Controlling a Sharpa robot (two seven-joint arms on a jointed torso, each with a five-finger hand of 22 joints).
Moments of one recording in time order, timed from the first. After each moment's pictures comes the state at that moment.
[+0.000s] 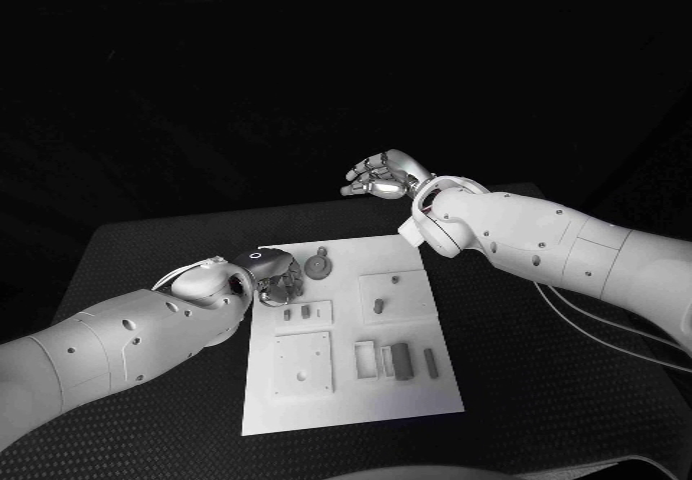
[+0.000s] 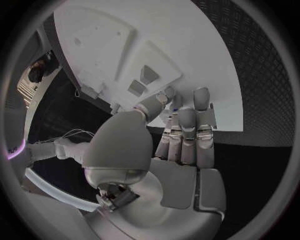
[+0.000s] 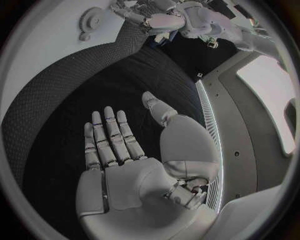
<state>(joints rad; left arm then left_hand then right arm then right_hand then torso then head) 1.21 -0.46 -0.23 1.07 -1.50 -0.25 0.02 1.25 -0.13 0.57 -0.29 0.06 0.90 0.17 0.26 0.43 1.25 0.07 0.08 0.21 1.14 -0.05 1.37 0.42 0.04 1.31 -0.14 0.28 1.31 1.21 -0.65 0.07 1.17 -0.83 -0.37 0.13 1.00 -0.12 0.56 -0.25 0.05 0.72 0.19 0.24 0.49 0.87 0.21 0.24 0.09 0.59 0.25 0.47 0.31 0.05 0.24 0.22 0.30 1.28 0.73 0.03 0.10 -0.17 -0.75</state>
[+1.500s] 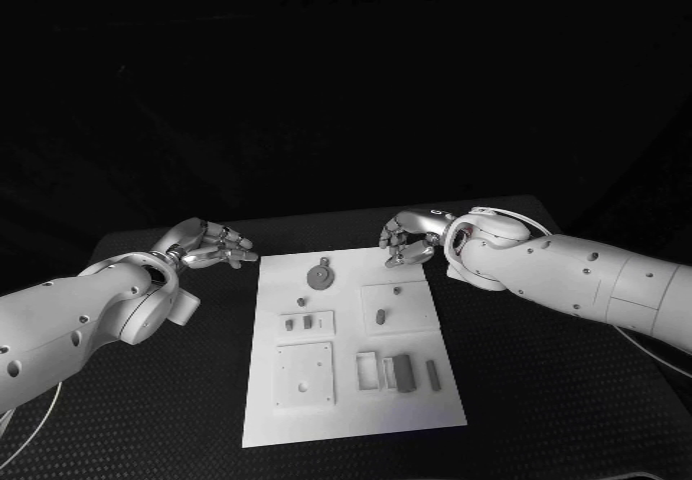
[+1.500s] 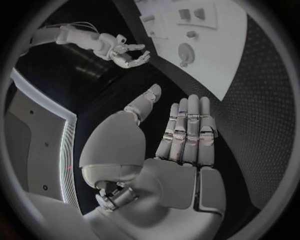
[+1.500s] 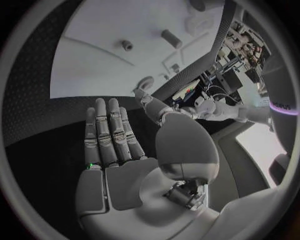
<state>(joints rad) 1.25 -0.76 -0.11 1.26 -0.58 -0.26 0.17 1.09 -0.14 0.45 -0.29 0.06 0.87 0.18 0.29 0.44 1.13 0.14 0.07 0.21 0.85 0.09 0.86 0.23 0.01 0.89 -0.01 0.07 1.08 1.13 -0.80 0.06 1.27 -1.51 -0.16 0.05 1.11 -0.12 0.58 -0.29 0.05 0.81 0.19 0.31 0.50 1.10 0.12 0.30 0.11 0.91 0.11 0.62 0.40 0.19 0.64 0.20 0.32 1.19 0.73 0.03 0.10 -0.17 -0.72</state>
